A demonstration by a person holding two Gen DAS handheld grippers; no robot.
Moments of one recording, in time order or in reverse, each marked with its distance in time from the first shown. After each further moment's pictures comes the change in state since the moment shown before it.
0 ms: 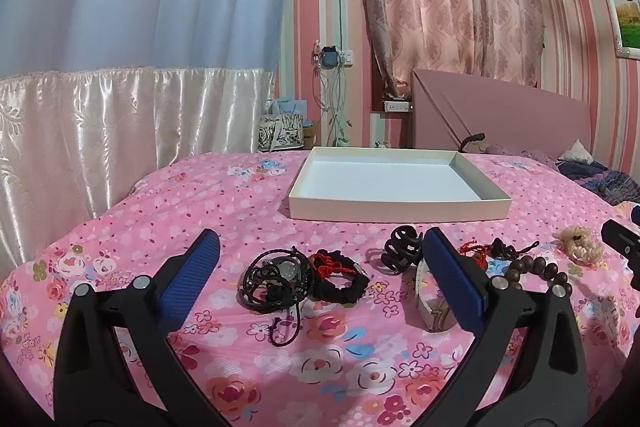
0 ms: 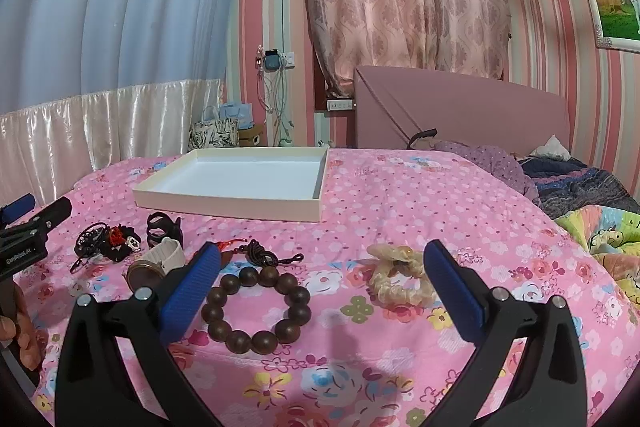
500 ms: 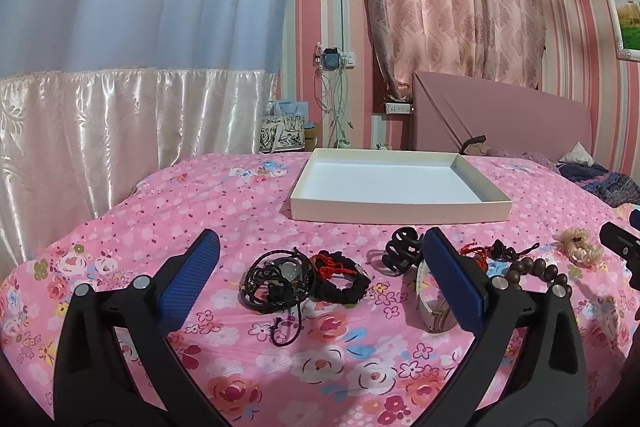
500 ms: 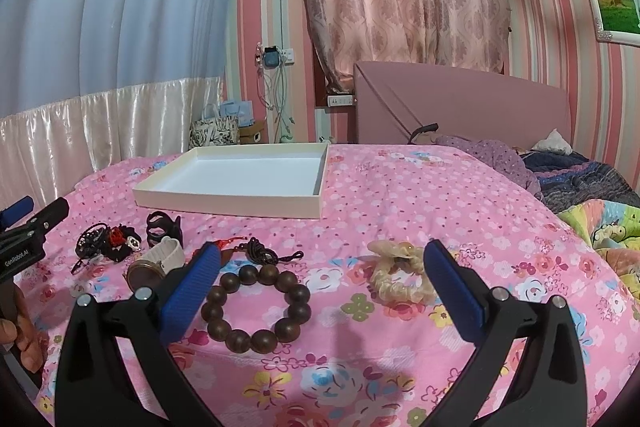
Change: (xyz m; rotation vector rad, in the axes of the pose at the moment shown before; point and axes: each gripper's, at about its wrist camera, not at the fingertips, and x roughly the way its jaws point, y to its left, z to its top) left arm -0.004 0.004 0.003 -0.003 -0.002 0.002; right arm 0.008 -0.001 -0.003 0.016 0.018 0.007
